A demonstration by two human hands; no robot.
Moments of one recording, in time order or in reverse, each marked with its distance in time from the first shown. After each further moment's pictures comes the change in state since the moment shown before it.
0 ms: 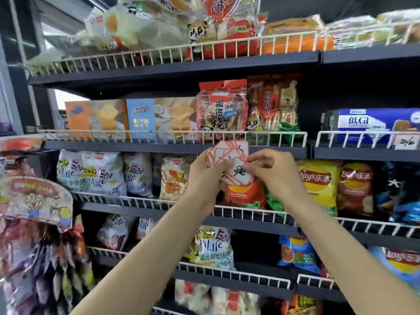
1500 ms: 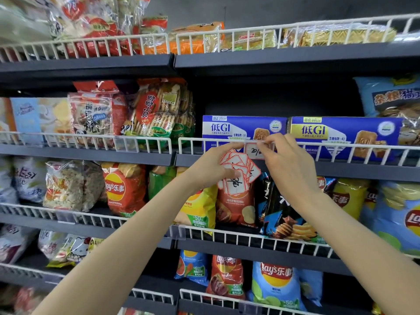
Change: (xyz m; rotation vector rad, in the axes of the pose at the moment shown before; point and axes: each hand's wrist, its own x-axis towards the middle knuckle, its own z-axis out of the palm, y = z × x) left_hand 0.047 -0.073 0.312 0.718 -0.448 0.179; right_hand 0.069 0.167 -0.313 -1.215 0.221 -0.557
